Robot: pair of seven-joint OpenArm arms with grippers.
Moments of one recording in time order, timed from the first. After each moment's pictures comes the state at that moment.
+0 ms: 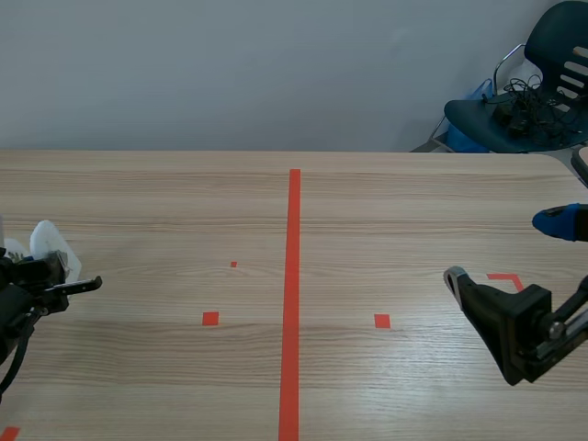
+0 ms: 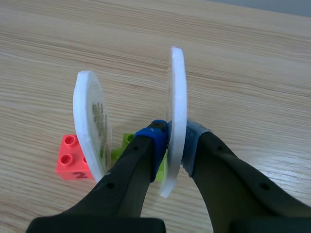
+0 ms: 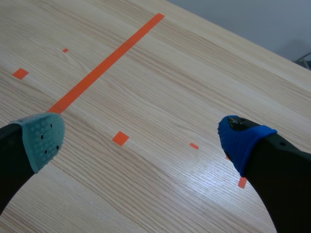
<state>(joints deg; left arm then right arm) 4.9 -17.0 -4.0 59.1 -22.0 -4.5 -17.8 -41.2 30.8 12.3 114.7 16.4 24.2 -0.9</state>
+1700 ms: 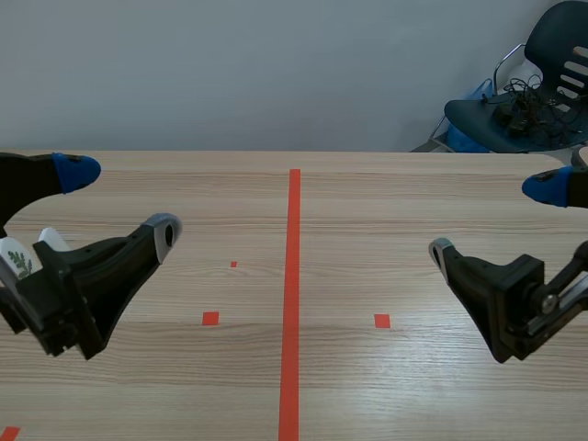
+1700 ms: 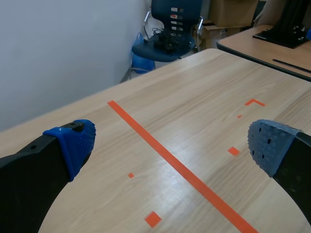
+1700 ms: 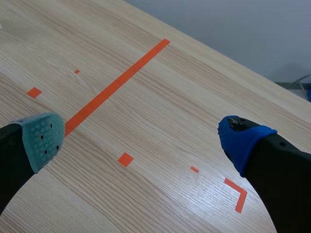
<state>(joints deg) 36.8 -33.5 -4.0 116.0 -24.1 -28.0 -10.2 -41.2 30.6 12.4 121.2 16.4 23.8 -3.4</state>
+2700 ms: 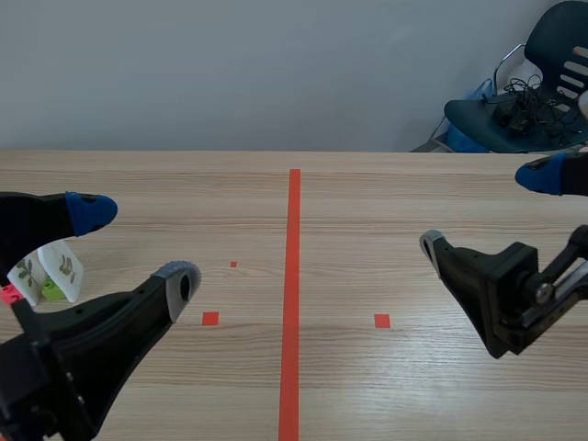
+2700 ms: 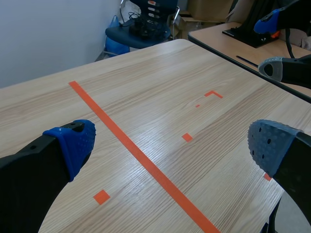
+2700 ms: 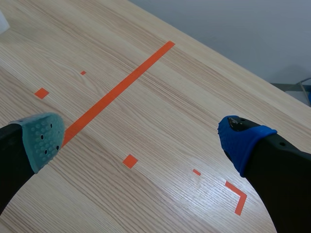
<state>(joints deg) 46.9 -33.5 -4.0 123.2 -26.0 -28.5 -8.4 -41.2 30.5 12.4 126.0 17.3 23.6 -8.8</state>
